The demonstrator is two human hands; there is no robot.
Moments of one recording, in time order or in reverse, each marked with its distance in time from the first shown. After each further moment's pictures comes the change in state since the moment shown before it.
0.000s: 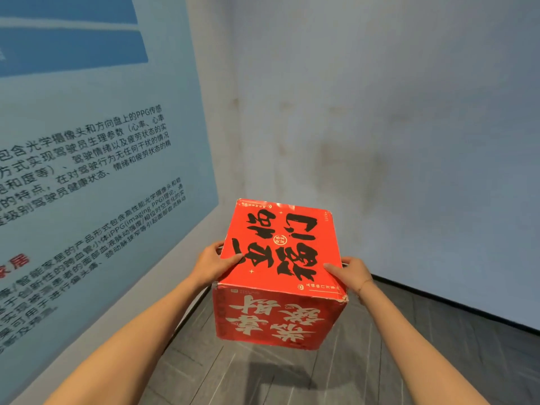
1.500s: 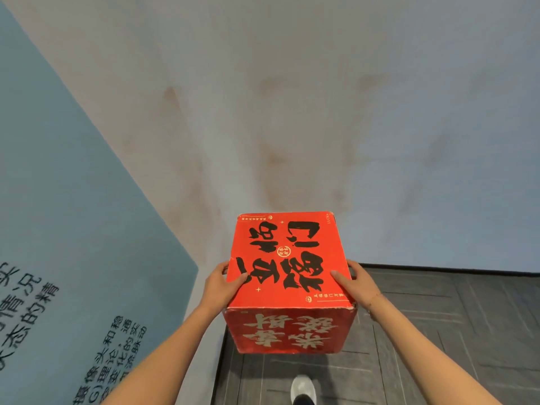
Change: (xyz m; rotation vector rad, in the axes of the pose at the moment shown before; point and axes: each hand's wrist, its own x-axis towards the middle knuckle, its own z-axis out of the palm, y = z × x) left_hand 0.593 -0.074 -0.008 0.070 -0.250 -0.077; right_hand 0.478 -0.134 0.160 0.211 0.120 0.275
